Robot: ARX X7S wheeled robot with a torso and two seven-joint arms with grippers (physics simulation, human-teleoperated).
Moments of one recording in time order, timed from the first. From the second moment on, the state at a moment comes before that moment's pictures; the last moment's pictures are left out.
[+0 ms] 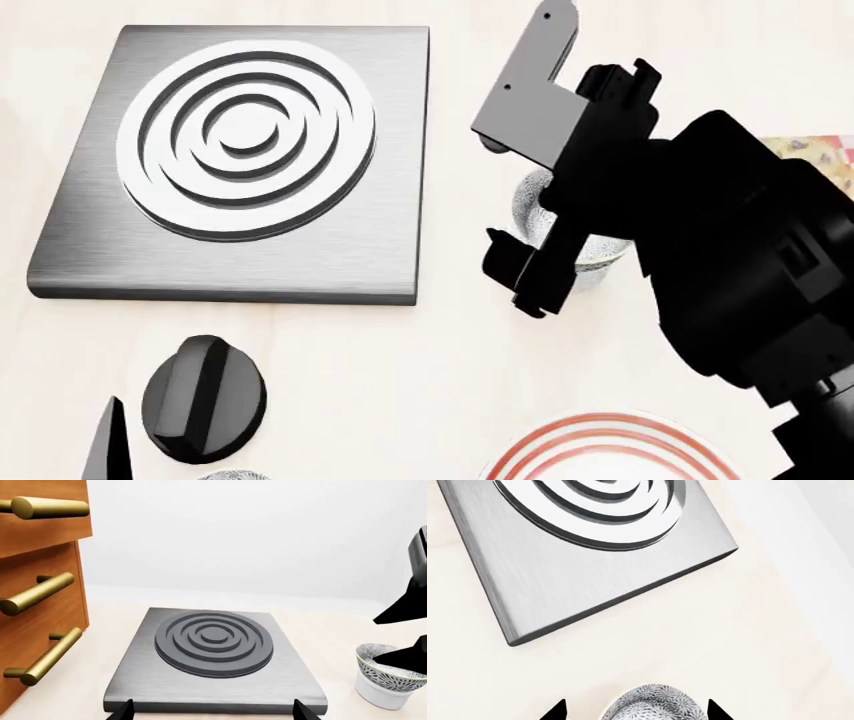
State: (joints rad) left arm 0.18 -0.32 0.14 0.77 -0.30 -0.25 -0.30; right arm 1.40 0.48 -1.00 0.46 0.21 0.60 -0.70
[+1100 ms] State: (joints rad) left arm 0.17 -0.34 0.16 0.77 -0.31 -0.25 -0.33; right arm 1.28 0.48 -1.03 0.55 0.18 0.55 -0.63
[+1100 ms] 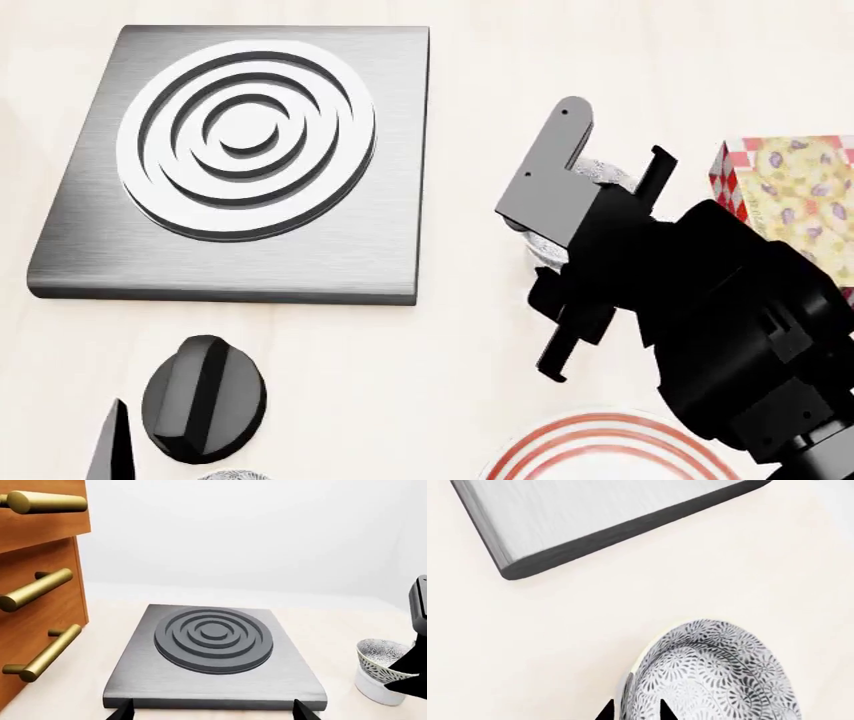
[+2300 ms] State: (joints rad) left arm 0.16 -0.36 0.19 0.75 -0.35 -0.24 -0.34; right arm 1.45 0.66 -1.12 0.16 0.15 0.85 -0.80
